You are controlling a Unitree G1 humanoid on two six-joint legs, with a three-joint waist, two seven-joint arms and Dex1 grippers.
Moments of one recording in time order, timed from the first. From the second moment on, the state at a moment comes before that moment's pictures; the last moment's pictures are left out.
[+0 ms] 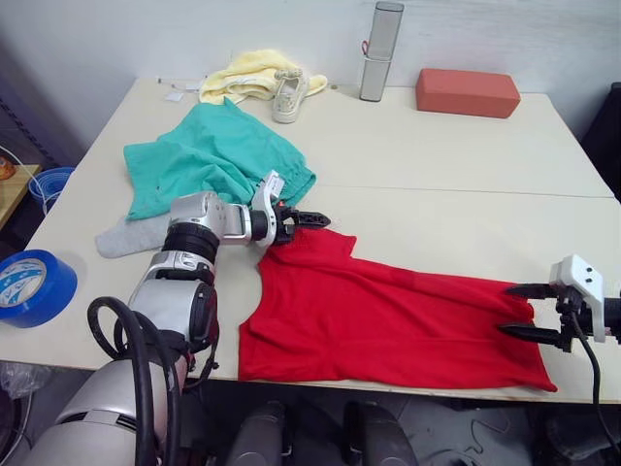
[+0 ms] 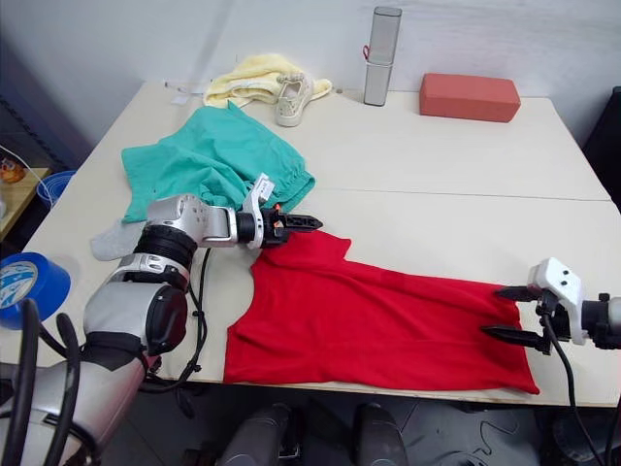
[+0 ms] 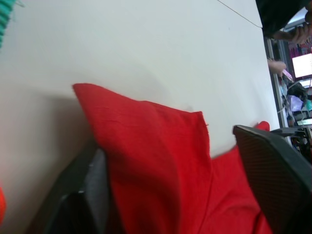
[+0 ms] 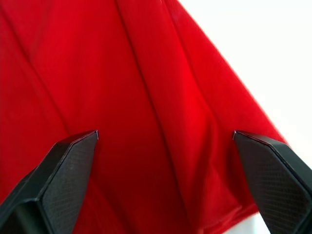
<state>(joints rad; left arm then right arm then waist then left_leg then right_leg) -1.19 0.25 0.18 1.05 -0.39 1.05 -0.61 -0.19 -1.04 -0.18 0.45 0.31 0.13 1.40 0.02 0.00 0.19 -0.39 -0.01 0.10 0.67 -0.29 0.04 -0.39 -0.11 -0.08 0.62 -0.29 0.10</state>
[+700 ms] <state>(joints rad) -1.01 0.25 0.13 0.88 -0.34 0.73 -0.80 -0.31 -1.04 -0.15 0.59 0.28 0.13 1.45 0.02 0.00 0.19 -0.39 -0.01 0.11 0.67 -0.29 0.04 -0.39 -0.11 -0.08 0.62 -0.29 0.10</state>
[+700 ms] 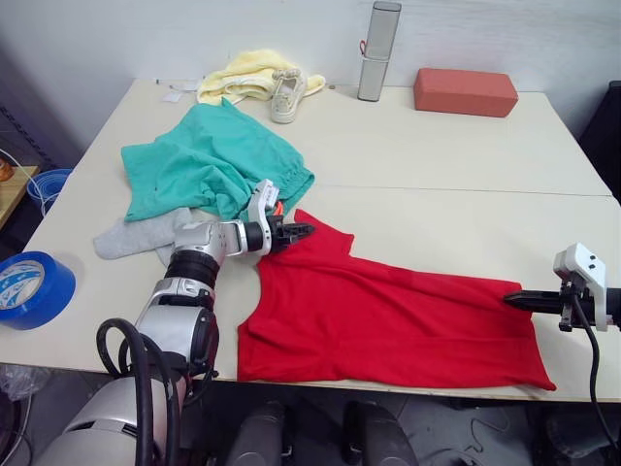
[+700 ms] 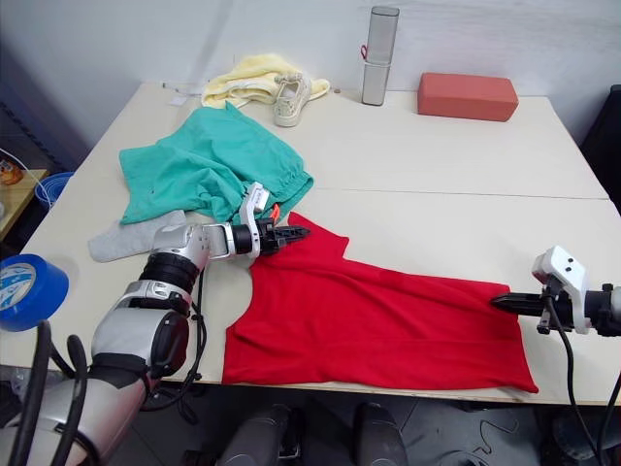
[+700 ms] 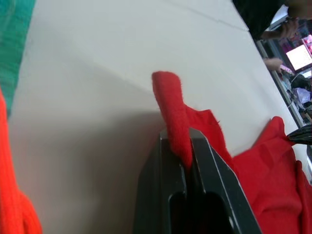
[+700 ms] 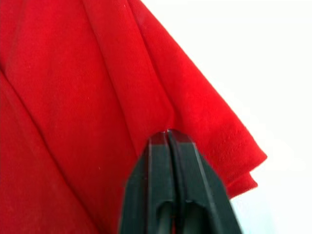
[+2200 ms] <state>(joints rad) -0.67 0.41 -0.04 0.80 -0.17 -0.78 -1.29 -0.32 -0.98 -0.16 0.89 0.26 -0.82 1.54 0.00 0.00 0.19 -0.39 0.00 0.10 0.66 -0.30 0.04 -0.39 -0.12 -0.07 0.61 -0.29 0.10</state>
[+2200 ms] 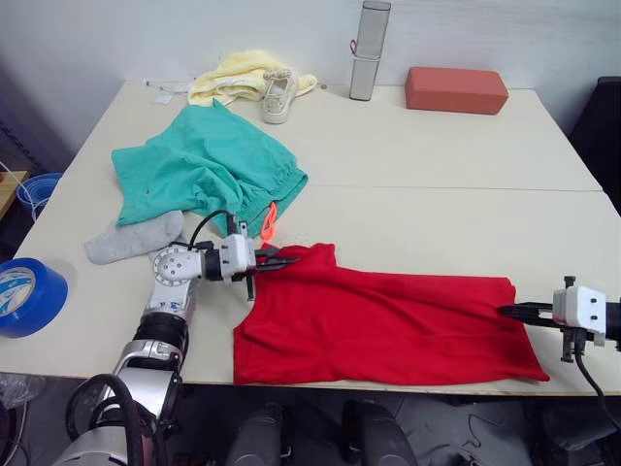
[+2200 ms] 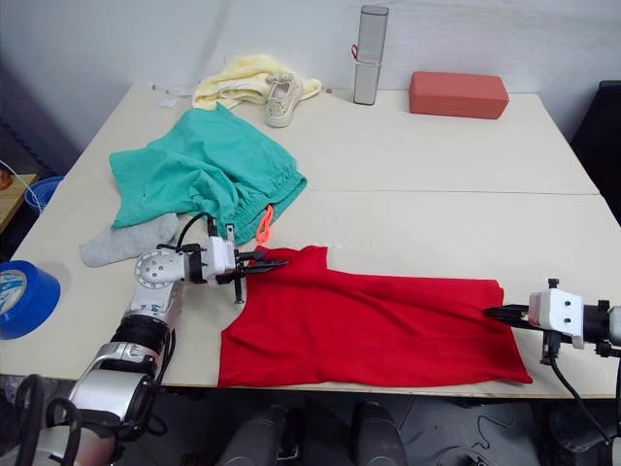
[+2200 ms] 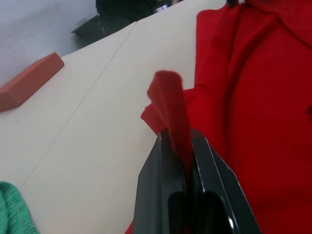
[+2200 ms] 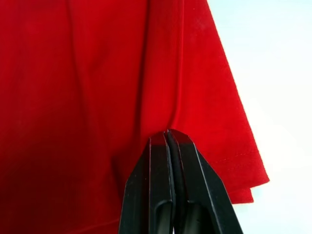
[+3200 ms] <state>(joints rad) -0.54 0.63 -0.07 0.51 -0.39 -0.37 -1.47 -0.12 -1.12 -0.24 0.56 0.47 -0.21 1.54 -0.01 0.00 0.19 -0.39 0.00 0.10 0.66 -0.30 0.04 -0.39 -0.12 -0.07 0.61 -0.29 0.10</state>
